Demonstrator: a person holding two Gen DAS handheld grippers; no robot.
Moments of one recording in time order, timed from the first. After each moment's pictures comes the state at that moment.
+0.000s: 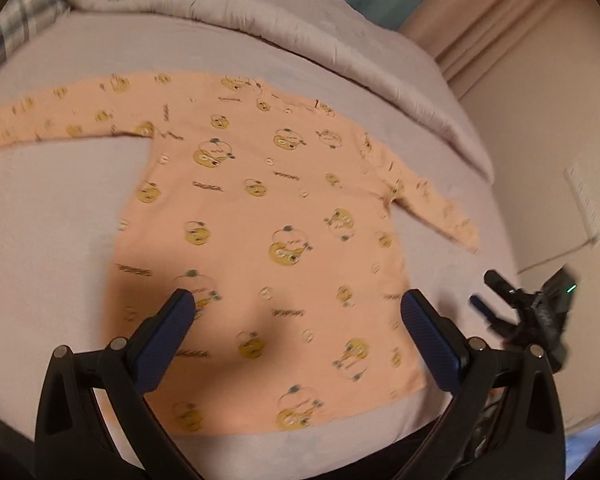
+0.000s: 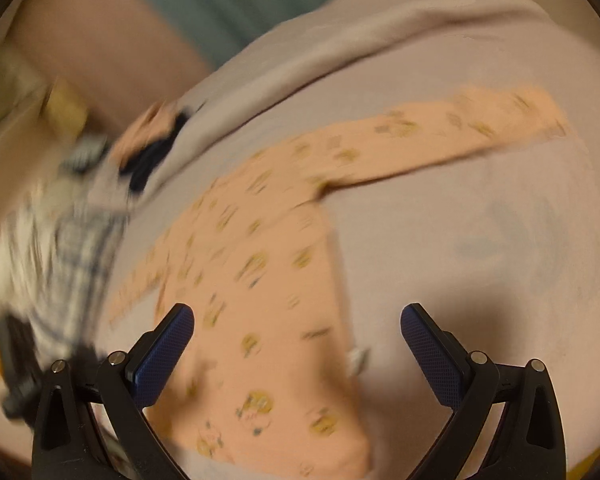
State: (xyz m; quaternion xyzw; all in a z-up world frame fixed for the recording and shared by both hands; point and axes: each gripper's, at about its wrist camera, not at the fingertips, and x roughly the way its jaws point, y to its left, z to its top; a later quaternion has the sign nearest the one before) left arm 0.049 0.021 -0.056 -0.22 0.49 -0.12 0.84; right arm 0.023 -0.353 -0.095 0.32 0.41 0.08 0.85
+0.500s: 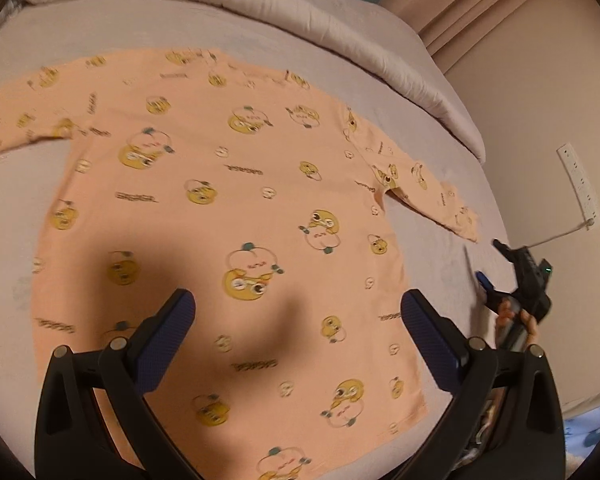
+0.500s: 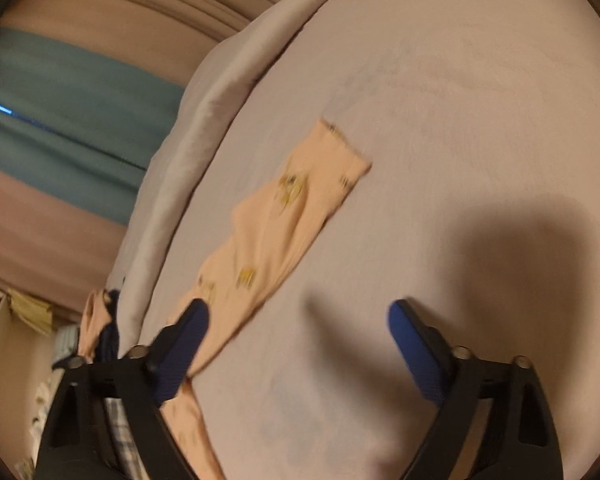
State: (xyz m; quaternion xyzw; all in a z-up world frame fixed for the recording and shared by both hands) left arm 0.109 -0.019 -0.096 -0.20 0.52 -0.17 0.81; right arm 0.051 -0.517 -0.147 0.49 0.33 -0.07 0.81
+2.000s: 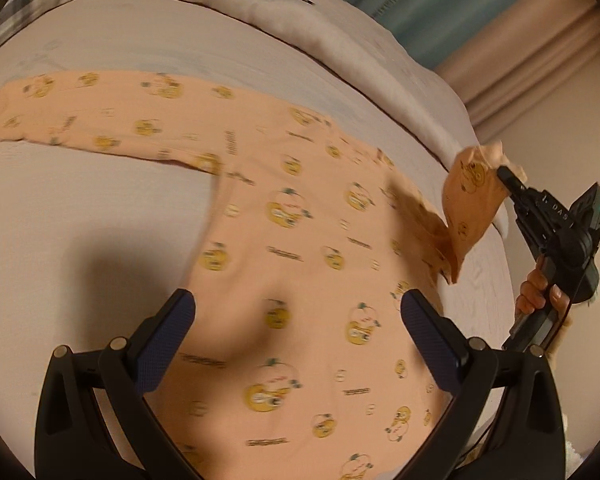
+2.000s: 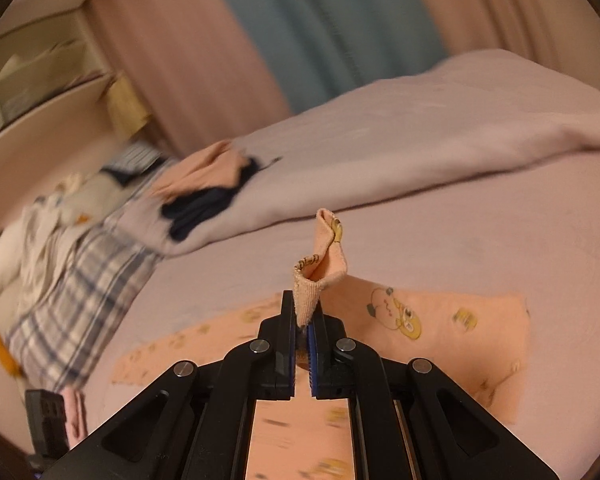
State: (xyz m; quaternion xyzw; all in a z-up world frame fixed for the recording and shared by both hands) left arm 0.094 0.109 -0.088 -0.28 0.47 -0.07 0.84; right arm 0.158 -0.230 0.005 0.17 0.30 0.23 0.91
